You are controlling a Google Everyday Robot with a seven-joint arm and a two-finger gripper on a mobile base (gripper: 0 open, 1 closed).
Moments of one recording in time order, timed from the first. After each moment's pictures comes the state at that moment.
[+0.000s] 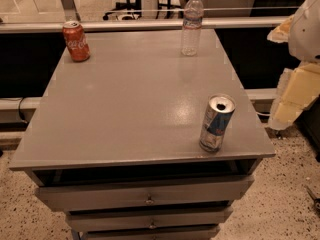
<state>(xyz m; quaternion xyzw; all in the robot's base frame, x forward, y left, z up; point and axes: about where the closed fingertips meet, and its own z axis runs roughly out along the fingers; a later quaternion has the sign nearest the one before) 0.438 -0.212 0.993 -0.60 0.78 -0.05 0.18</state>
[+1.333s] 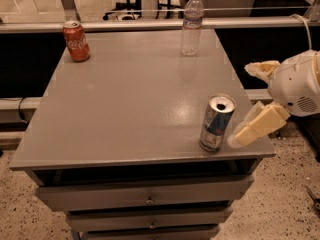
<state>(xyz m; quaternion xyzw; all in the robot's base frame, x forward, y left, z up) 0.450 -0.175 0.927 -0.53 0.76 0.11 0.36</state>
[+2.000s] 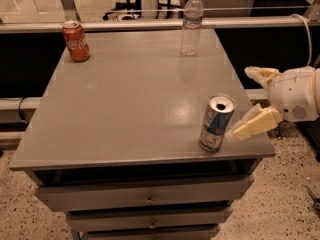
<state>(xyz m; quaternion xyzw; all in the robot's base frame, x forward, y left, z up) 0.484 -0.185 0.901 -0.50 0.73 0.15 0.44</state>
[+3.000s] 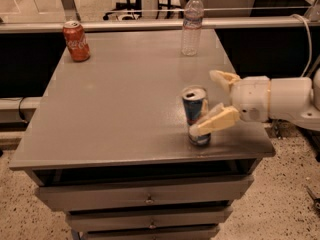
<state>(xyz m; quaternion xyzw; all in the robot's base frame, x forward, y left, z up) 0.517 -0.111 0.880 -0.48 0.67 0.27 0.50</state>
